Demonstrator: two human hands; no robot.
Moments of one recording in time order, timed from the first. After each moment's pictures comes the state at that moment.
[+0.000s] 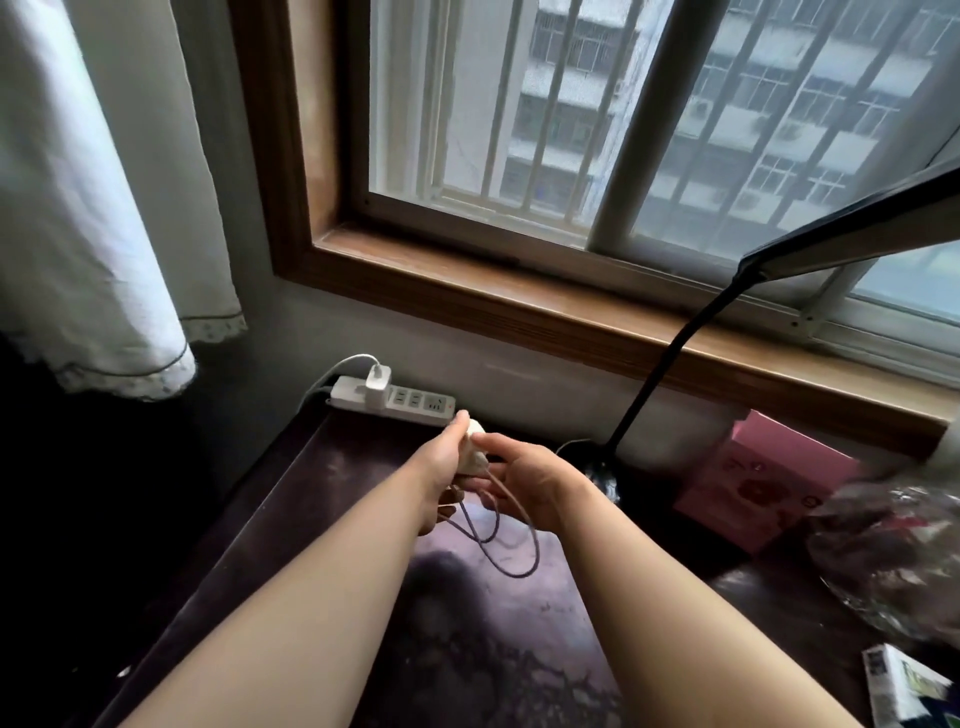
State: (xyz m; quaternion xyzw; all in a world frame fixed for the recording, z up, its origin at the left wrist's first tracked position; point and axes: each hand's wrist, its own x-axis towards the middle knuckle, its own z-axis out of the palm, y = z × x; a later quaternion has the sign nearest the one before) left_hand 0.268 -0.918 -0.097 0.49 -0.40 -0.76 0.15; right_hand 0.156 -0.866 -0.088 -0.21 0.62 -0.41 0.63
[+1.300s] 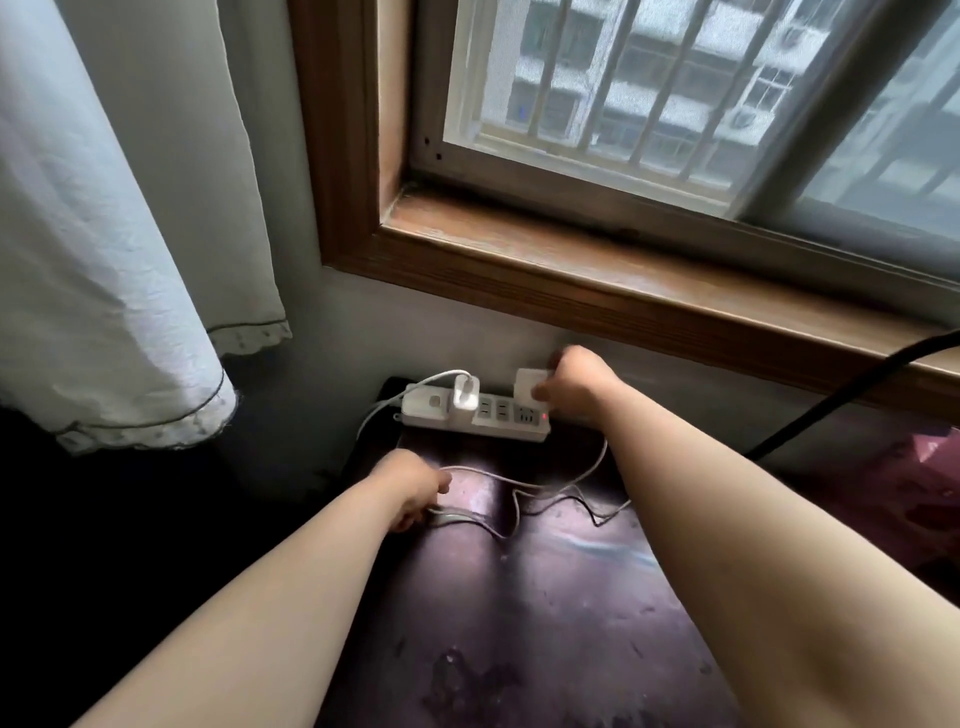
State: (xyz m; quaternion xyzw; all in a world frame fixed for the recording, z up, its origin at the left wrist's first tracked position) left_hand 0.367 -1.080 -0.166 0.59 -0.56 -0.58 -0.01; right_hand 0.165 -1.060 -0.093 -0.41 0.89 -0.09 0.20
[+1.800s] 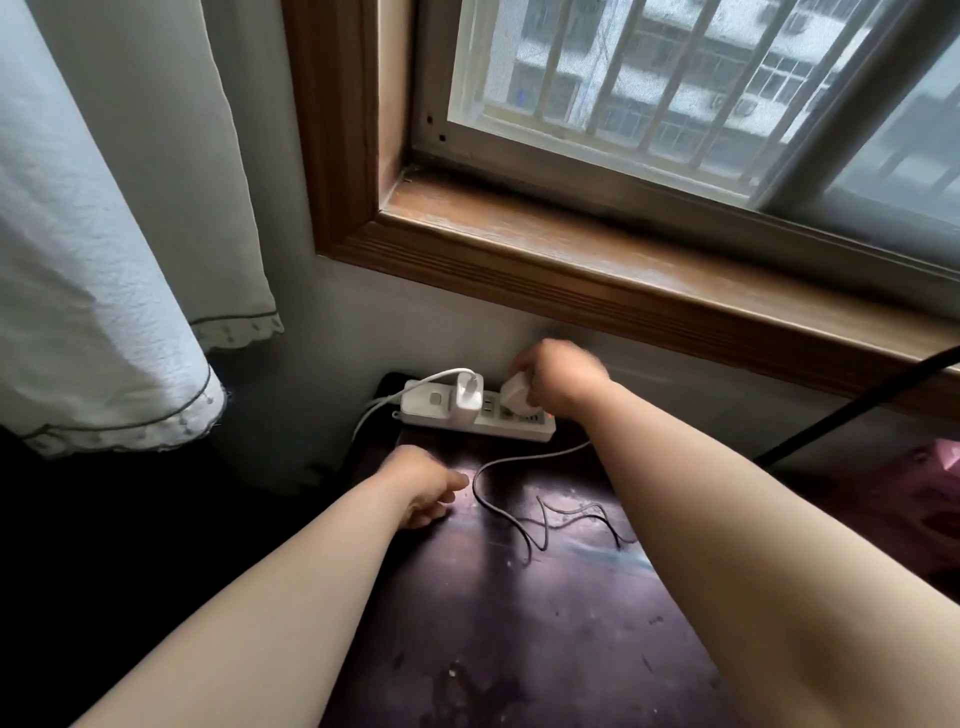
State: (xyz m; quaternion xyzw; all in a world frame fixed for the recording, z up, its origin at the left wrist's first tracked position) left_hand 0.353 -1.092 -0.182 0.56 -0.54 -0.63 -0.02; right_hand 0.174 -1.080 -0.103 -0.53 0.84 0.02 0.13
